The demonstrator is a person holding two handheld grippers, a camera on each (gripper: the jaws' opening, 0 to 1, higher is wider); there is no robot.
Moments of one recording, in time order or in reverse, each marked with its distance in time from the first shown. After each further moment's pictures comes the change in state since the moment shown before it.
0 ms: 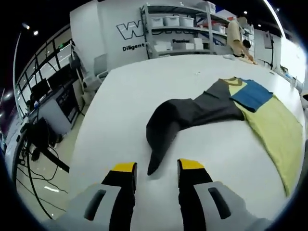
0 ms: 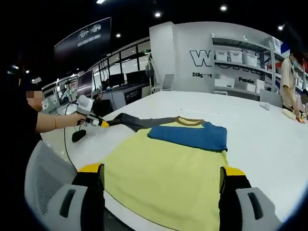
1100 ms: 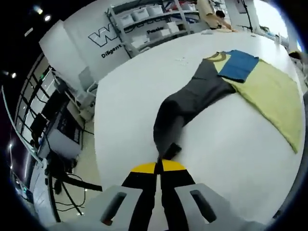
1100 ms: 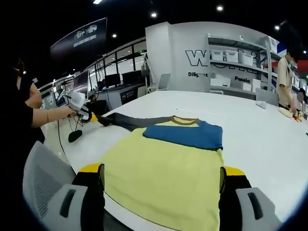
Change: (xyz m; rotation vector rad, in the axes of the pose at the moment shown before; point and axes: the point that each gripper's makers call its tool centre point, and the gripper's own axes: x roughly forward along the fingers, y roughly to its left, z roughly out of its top) left arm -0.041 0.028 0.014 0.378 0.104 0.024; right arm -0.002 -0.004 -0.005 -0.006 0.018 -0.021
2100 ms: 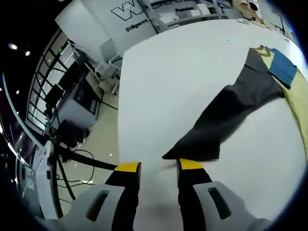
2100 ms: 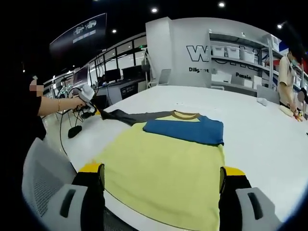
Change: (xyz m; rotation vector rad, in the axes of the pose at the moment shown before) left arm 0.049 0.064 -0.039 -0.273 0.213 0.149; right arm 0.003 -0.004 -0.009 -0.002 0.046 -0.003
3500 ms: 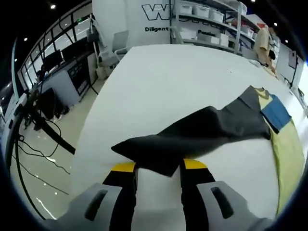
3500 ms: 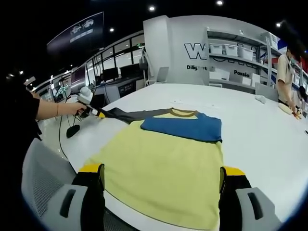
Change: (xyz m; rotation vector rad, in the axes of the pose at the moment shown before) left arm 0.007 -0.064 0.011 -0.312 -0.106 -0.181; right arm 0.001 -0.005 -0.004 0.010 0.019 -0.017
